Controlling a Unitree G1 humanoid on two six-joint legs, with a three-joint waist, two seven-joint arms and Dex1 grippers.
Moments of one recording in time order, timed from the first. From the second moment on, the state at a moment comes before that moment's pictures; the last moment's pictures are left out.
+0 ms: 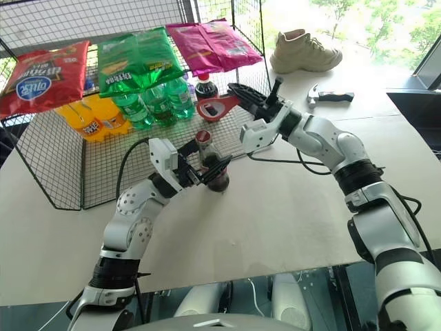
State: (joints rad) left arm -0.25 0.28 -0.01 -0.14 -0.39 0.10 -0.72; right arm -0.98 -0.51 0.39 0.57 -0.70 -0.81 -0.07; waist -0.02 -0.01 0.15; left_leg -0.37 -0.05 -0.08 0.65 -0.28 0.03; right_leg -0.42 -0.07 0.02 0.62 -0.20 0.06
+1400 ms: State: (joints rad) left arm -0.23 0.29 -0.02 -0.15 -0.37 0.10 -0.72; right arm -0.73 -0.39 0.38 0.40 -0.42 -0.74 0.24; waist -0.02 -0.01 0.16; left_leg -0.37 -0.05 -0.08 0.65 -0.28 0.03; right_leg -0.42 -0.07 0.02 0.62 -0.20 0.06
